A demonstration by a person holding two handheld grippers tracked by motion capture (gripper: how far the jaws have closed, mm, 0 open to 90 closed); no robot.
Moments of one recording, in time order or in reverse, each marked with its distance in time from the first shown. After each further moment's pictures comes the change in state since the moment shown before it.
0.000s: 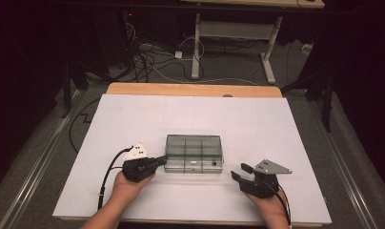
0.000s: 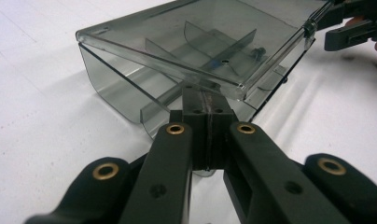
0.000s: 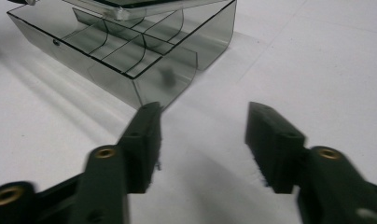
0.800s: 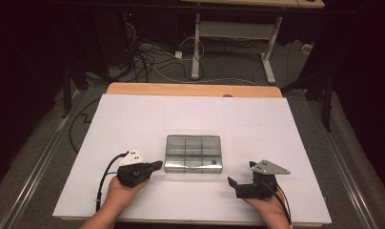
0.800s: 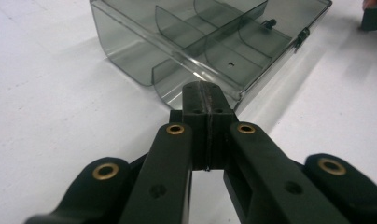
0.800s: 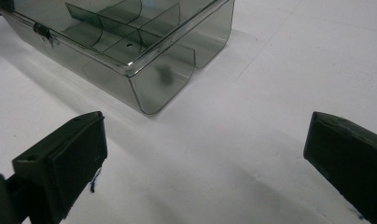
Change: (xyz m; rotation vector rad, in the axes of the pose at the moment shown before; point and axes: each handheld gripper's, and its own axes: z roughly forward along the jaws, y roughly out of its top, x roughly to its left) left arm 0.013 -0.010 -0.014 0.021 0.046 0.008; right arm 0.002 -0.001 0.003 0.006 -0.022 0.000
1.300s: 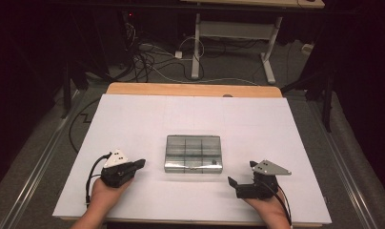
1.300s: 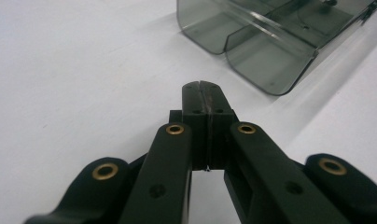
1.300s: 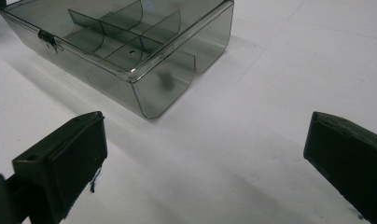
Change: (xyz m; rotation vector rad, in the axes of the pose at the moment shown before) left arm 0.029 0.007 -0.031 -0.050 0.137 0.049; right arm 0.001 0.001 -0.003 -0.017 -0.003 0.002
